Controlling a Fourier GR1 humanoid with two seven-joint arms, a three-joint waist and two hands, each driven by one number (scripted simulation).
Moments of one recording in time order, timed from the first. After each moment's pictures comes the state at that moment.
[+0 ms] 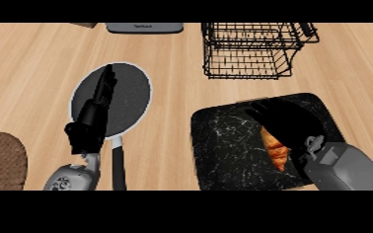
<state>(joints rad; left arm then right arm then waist) -0.13 0.11 -0.16 -1.59 -0.10 0.26 0.07 -0.37 -0.50 0.47 -1.71 0.94 0.92 0.23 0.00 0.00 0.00</state>
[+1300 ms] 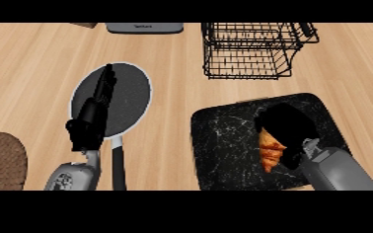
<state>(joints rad) -0.14 0.07 -0.10 -1.56 -0.13 0.19 0.05 -0.28 -0.43 0.41 -1.57 1.17 0.66 0.00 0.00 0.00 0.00</state>
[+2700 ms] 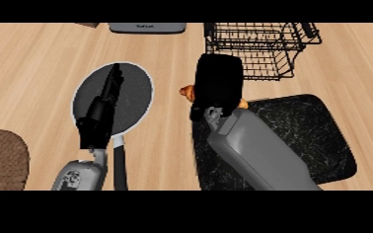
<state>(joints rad) -0.16 0.04 -0.11 -1.54 -0.15 0.19 0.05 -0.76 -0.02 0.48 -1.44 1.11 0.46 1.04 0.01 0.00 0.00</state>
